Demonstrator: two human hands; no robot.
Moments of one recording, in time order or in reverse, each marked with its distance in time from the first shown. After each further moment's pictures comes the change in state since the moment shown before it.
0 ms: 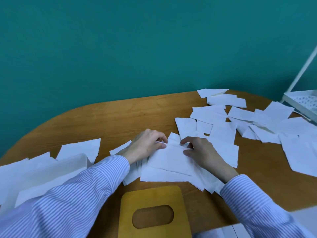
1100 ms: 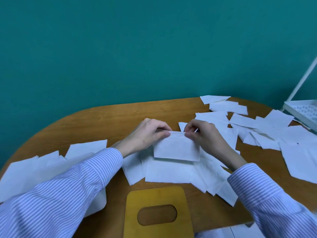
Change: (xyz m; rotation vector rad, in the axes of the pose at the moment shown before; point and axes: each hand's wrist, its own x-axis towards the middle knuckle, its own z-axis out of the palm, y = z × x) left_hand -0.016 0.010 -0.055 -0.180 0.148 0.164; right_hand 0.004 -0.033 -0.048 0.235 0.172 -0.142
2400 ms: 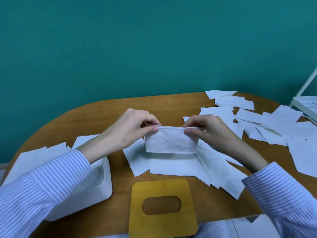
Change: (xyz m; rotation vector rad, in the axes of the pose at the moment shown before) left_hand -0.056 0.018 -0.054 0.095 0.075 0.043; right_hand -0.021 -0.032 -0.015 0.073 -0.153 -0.167
